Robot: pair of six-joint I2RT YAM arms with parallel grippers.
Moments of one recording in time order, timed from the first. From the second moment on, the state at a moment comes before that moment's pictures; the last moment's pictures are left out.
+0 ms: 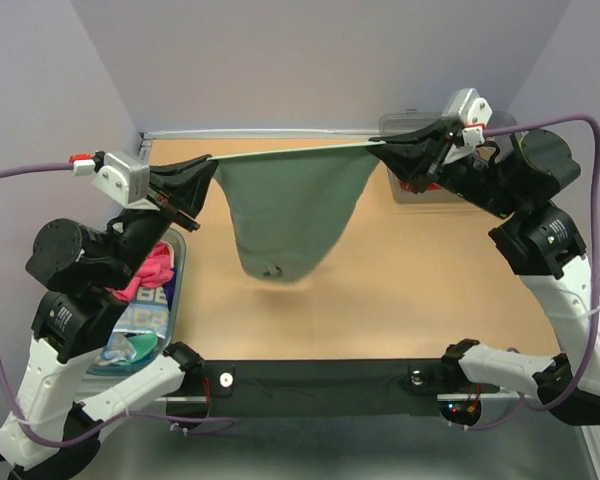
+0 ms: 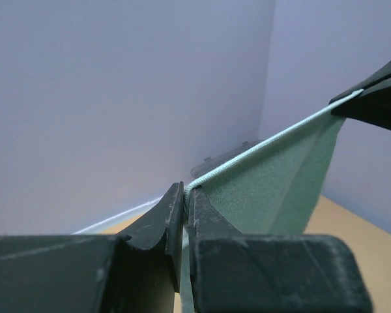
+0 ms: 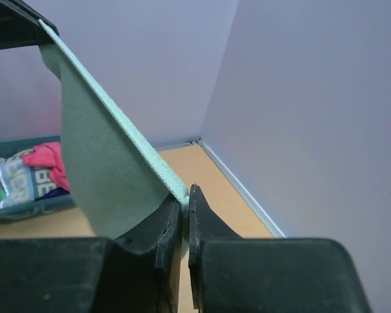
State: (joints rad) left arm -0.63 0.76 1.42 -0.31 0.00 0.00; right arm 0.57 1.11 1.66 -0.31 -0.43 -0.18
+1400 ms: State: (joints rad) left arm -0.38 1.76 1.33 0.03 -0.28 -0.05; right arm 0.38 1.98 1.61 -0.10 -0.12 -0.28
